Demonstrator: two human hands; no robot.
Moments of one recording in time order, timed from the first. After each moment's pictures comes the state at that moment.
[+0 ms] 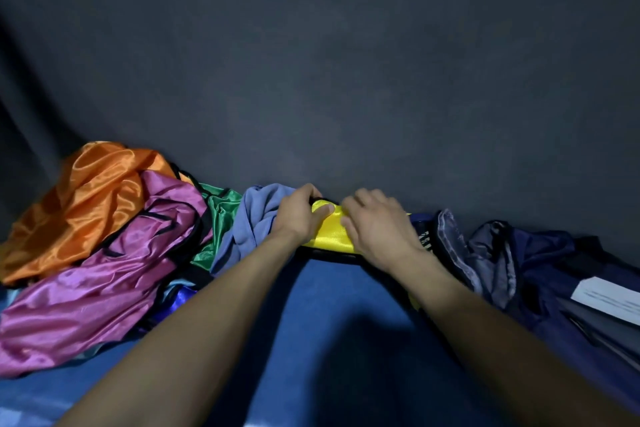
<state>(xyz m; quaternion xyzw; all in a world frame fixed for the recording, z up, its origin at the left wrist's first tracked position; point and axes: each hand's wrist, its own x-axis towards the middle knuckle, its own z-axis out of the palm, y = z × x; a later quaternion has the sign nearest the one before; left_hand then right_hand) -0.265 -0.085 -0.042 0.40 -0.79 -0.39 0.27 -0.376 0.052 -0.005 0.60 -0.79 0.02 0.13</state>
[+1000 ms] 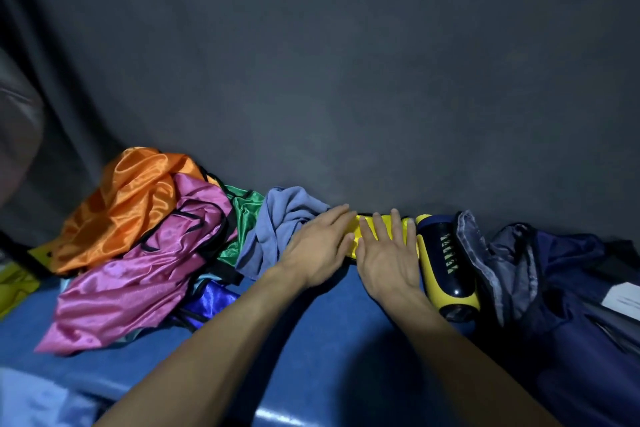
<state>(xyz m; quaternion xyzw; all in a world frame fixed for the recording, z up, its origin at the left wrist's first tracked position) -0.220 -0.041 -0.047 0.23 -0.94 -0.18 0.18 -0.345 0.060 -0.061 0.49 -0.87 0.00 0.06</state>
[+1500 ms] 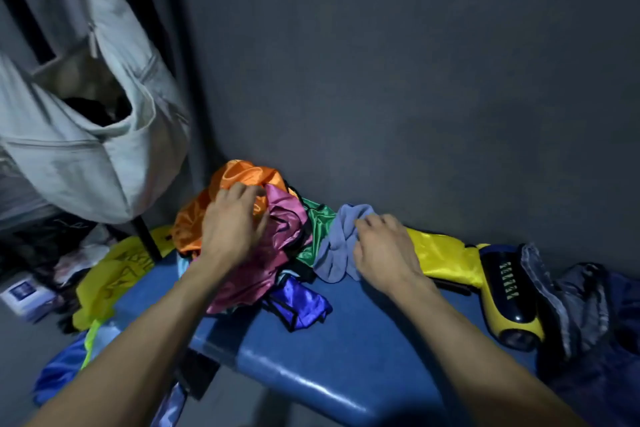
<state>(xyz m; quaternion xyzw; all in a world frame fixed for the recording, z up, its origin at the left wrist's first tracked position) -0.001 -0.096 0.028 0.50 -0.81 0.04 0.28 -0.242 0.023 0.017 0.65 -0.74 0.09 0.14</state>
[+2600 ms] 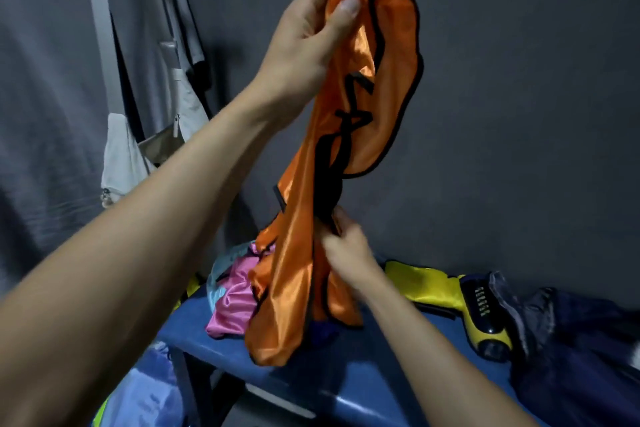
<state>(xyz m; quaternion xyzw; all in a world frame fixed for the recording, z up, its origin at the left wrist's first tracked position) -0.022 0.031 0.357 0.00 -0.80 -0.27 0.54 -0.123 0.078 0.138 0.53 -0.49 0.63 -0.28</state>
